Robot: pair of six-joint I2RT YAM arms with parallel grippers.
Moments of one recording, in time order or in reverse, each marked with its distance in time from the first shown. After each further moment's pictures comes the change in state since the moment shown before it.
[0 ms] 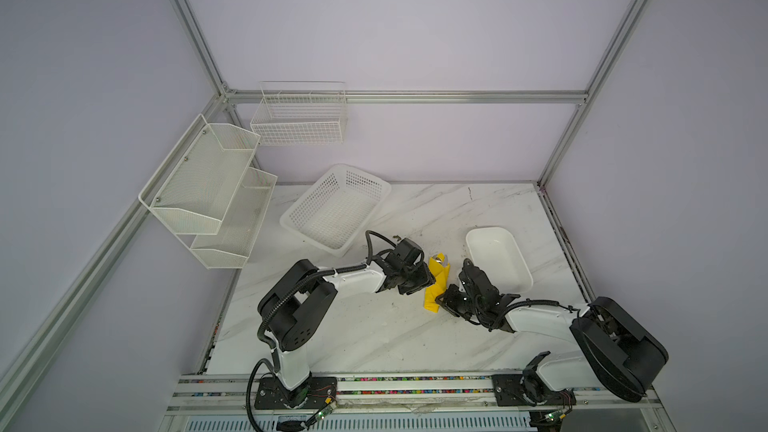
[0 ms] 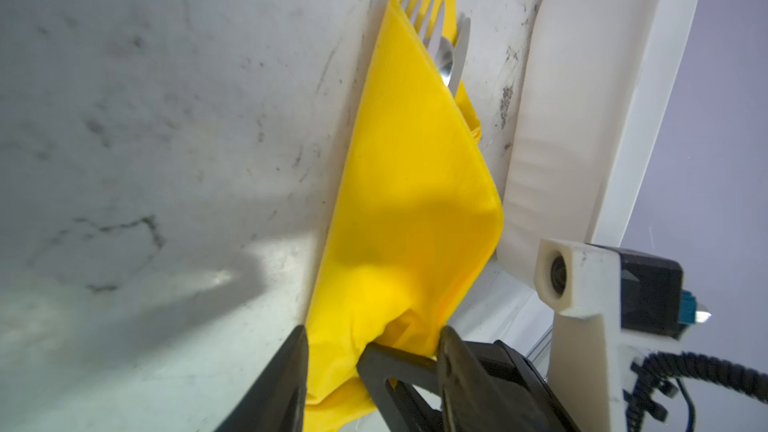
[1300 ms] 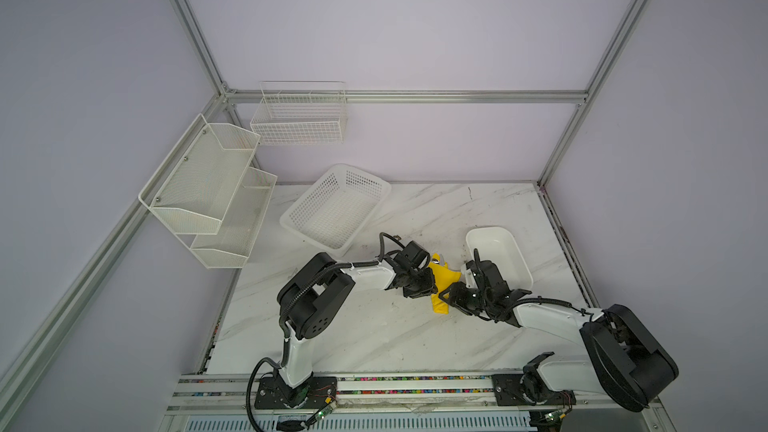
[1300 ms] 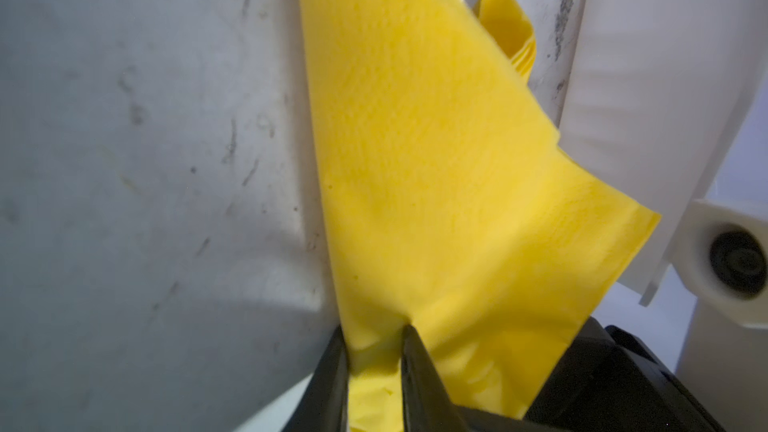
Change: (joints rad) left arm -0.031 0.145 0.076 -0.013 0.116 0.103; right arm -0.130 -0.060 0.017 -0.114 -0.135 -0.204
